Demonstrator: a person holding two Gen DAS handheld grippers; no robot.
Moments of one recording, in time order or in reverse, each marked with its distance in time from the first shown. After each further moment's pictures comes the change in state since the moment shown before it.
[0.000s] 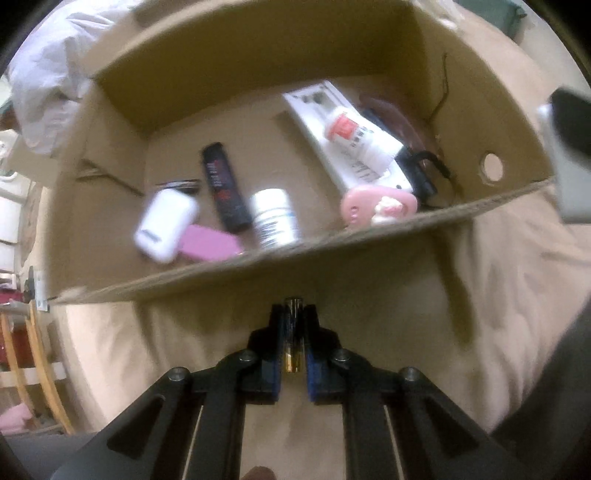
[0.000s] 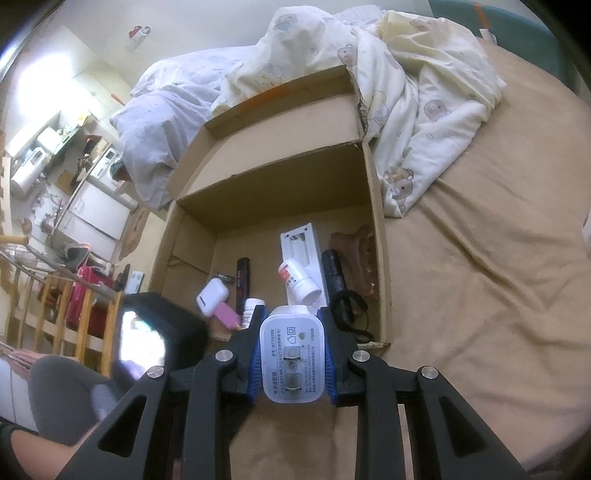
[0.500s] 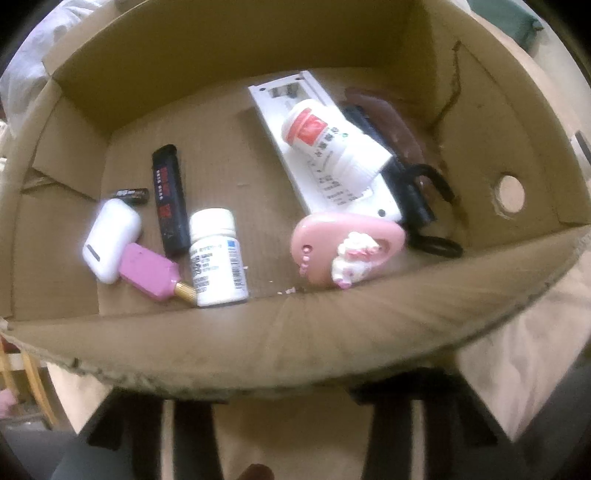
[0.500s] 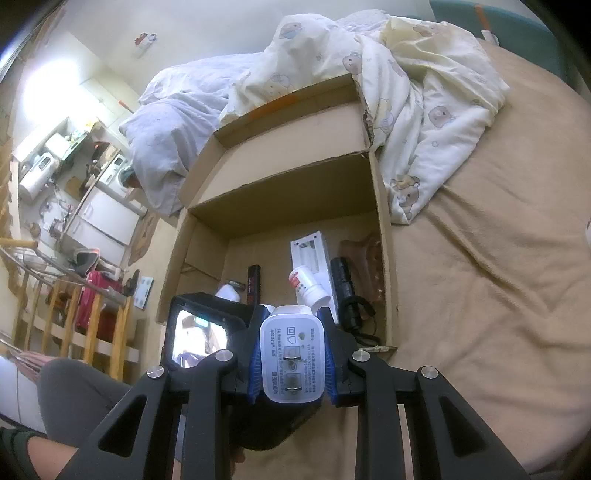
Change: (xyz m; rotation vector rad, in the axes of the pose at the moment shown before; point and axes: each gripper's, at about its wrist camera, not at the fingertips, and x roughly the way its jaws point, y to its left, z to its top) left arm 0.045 -0.056 0.032 -0.060 0.022 -0.017; right arm -0.007 0.001 0.002 0.003 -0.024 0.040
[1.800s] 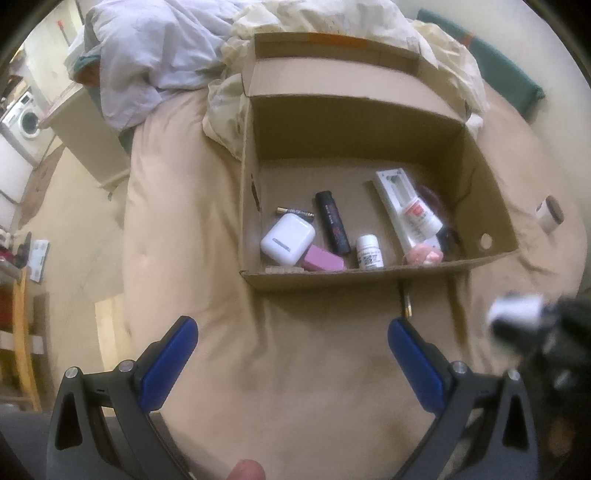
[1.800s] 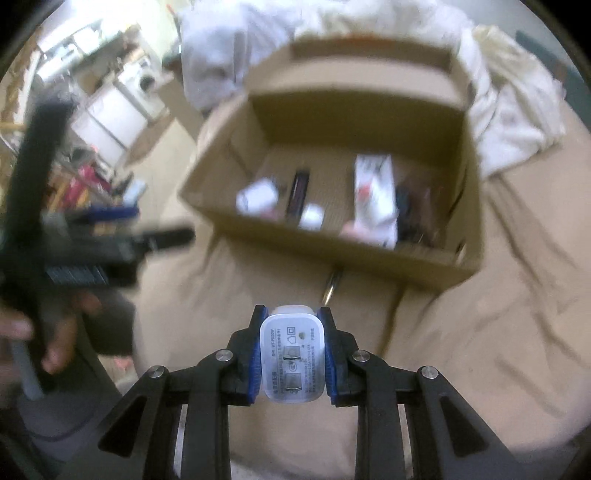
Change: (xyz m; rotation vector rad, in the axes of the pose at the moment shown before) left arm -0.118 0.136 -0.049 -0.110 -0.163 -0.039; right arm 0.007 0.065 -0.057 -0.299 0.193 -0.078
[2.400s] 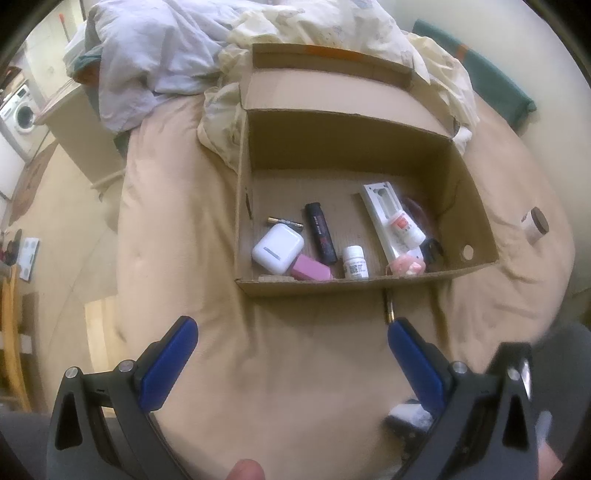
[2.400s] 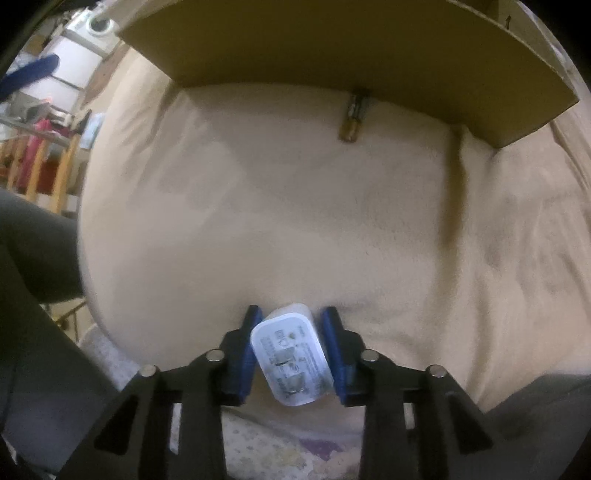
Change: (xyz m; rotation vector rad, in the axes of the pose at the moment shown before) left arm -0.016 0.008 0.004 -0.032 -0.031 -0.064; right arm 0.106 0.037 -0.076 0.069 0.400 -0.084
